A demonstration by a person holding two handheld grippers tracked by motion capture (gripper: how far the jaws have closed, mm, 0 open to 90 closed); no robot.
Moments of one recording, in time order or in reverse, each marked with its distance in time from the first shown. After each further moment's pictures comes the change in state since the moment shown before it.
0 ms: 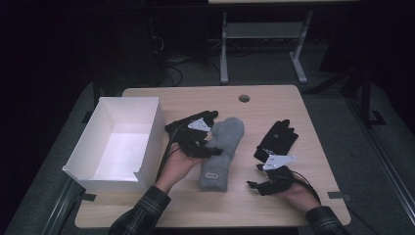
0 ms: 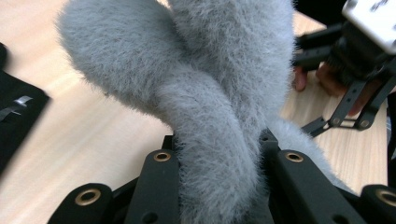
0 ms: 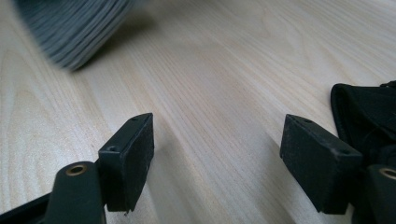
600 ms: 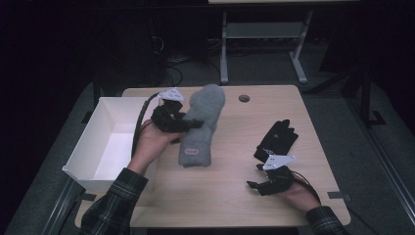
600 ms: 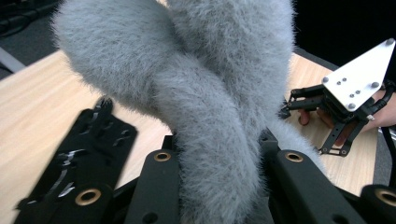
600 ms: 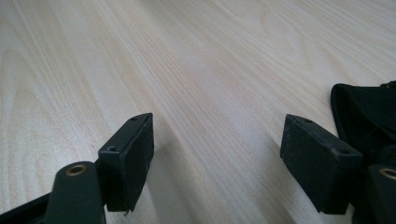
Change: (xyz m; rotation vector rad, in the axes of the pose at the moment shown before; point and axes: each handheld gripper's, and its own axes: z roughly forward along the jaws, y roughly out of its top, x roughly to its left) left arm 0.019 0.049 -0.098 -0.071 0.094 0.022; right arm 0.000 0.000 0.000 0.002 0.002 0.005
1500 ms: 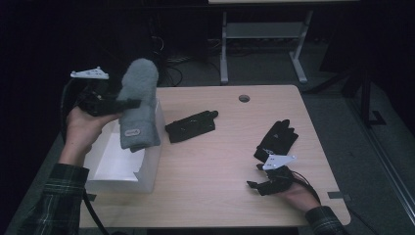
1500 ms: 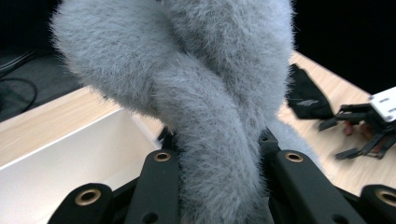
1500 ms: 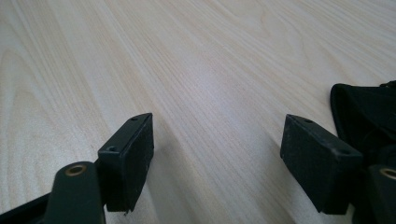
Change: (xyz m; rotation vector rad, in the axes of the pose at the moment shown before) left arm 0.070 -0.029 -0.138 -0.071 0.201 -0.136; right arm 0.000 0.000 0.000 0.000 -0.004 -0.003
